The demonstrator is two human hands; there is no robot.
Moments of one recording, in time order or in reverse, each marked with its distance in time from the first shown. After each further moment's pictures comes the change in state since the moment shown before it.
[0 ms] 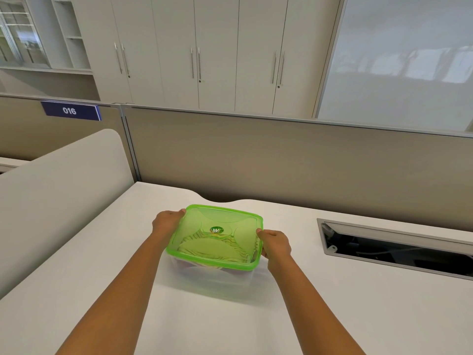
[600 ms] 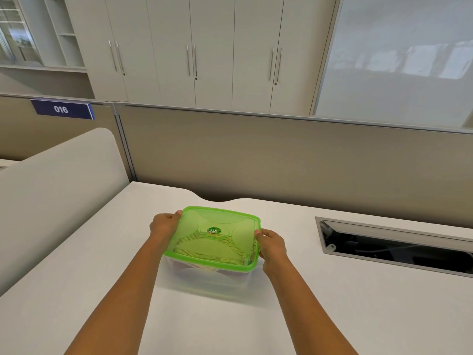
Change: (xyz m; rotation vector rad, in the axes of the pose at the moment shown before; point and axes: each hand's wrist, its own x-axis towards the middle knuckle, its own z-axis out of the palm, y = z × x) left_hand 0.010 -0.009 0.012 0.000 0.047 -0.011; right_hand 0.008 0.005 0.005 0.039 -0.054 0.029
